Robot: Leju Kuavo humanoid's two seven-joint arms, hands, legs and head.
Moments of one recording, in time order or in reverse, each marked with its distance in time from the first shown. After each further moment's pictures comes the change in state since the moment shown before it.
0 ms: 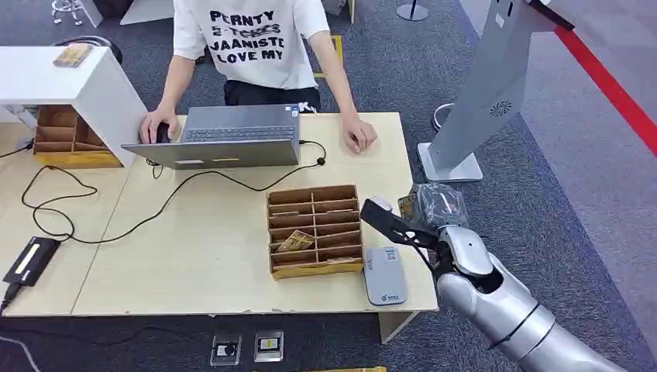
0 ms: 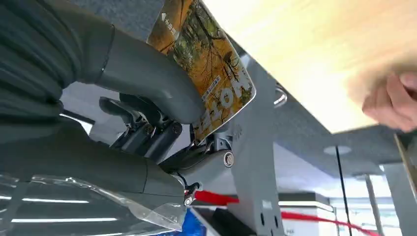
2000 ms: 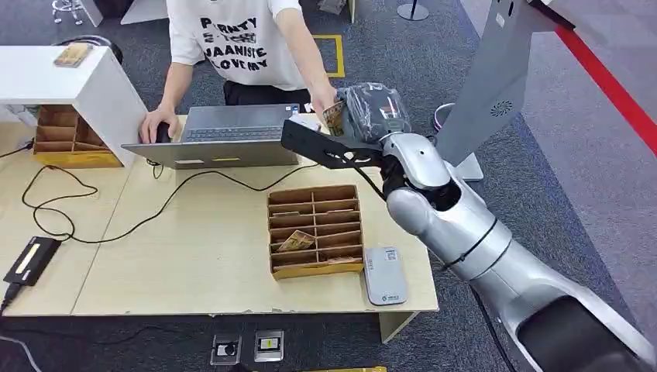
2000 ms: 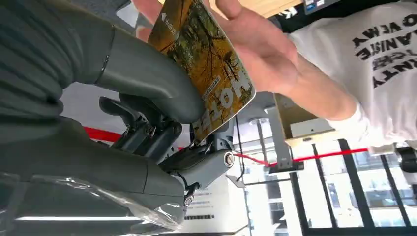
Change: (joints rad) left arm -0.094 -0.030 -0.052 -0.016 -0.239 -0.079 0.076; right arm -0.390 0.298 0.021 0.167 -0.039 0.101 -0.185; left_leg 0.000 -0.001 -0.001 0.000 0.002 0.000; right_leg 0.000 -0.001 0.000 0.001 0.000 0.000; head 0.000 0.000
